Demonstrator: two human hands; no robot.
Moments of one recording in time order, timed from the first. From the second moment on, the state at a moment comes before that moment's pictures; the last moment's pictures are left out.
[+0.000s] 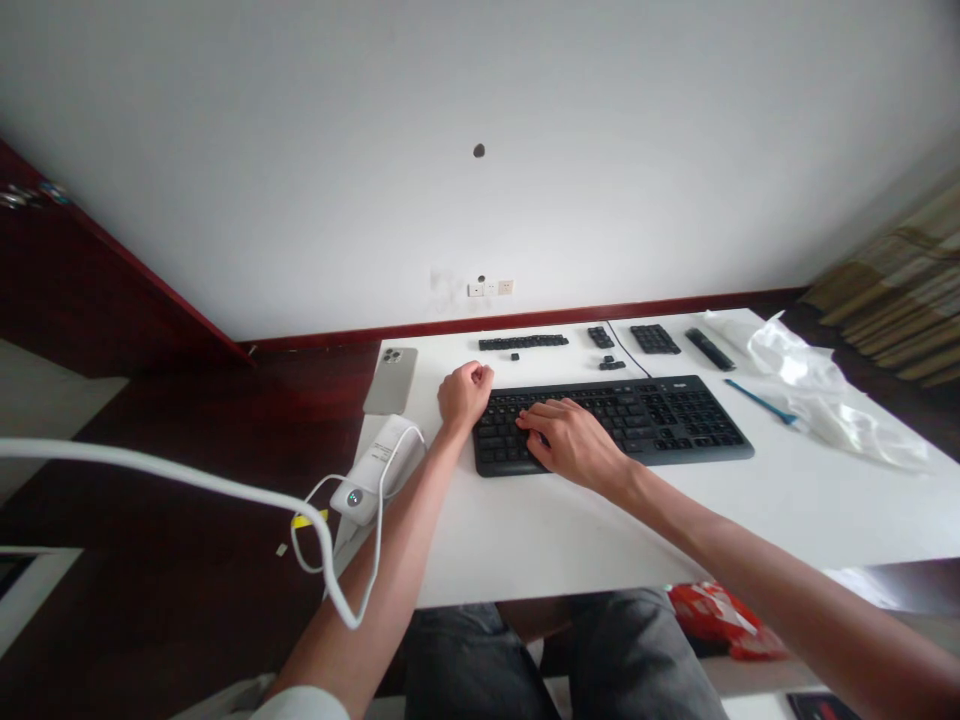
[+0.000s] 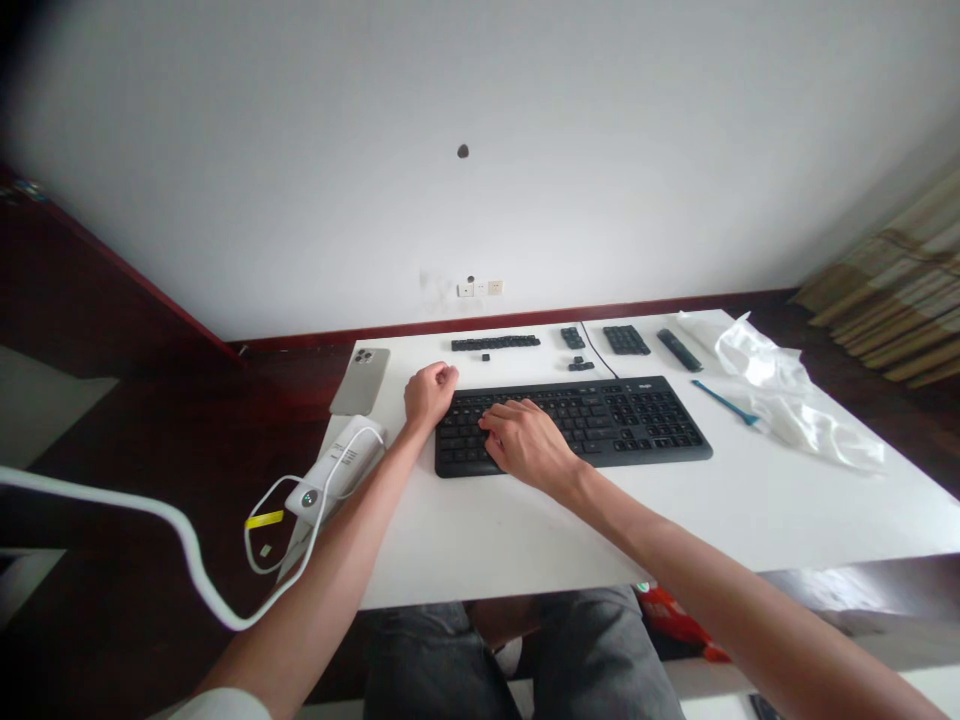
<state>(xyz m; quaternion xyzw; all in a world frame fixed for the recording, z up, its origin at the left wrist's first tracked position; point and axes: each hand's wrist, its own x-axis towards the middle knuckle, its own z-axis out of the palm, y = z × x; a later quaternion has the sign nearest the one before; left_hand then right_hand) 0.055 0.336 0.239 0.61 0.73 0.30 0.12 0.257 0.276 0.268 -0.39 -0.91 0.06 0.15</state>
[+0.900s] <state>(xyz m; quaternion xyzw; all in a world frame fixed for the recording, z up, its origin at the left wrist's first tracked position) 0.057 0.339 0.237 0.59 0.73 0.31 0.11 0.236 0.420 0.248 -0.49 -0.84 0.11 0.22</state>
